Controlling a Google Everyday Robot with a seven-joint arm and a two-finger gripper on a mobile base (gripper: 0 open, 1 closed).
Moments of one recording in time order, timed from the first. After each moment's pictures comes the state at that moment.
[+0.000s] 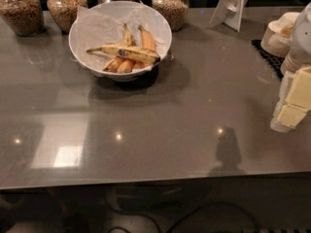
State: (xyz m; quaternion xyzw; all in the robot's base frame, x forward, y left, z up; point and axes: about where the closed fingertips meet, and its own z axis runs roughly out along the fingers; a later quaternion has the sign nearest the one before) arm 0.438 -0.217 0.976 -0.60 0.78 -0.03 0.16
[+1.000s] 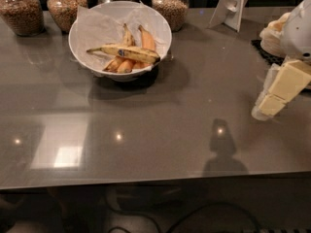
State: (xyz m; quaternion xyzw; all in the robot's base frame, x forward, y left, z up) arm 0.464 -0.201 0.976 -0.59 0.78 -0.01 0.23
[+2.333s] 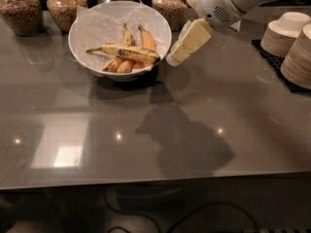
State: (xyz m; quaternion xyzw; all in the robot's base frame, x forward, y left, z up) arm 0.603 -0.062 0.994 -0.58 0.71 0.10 0.38
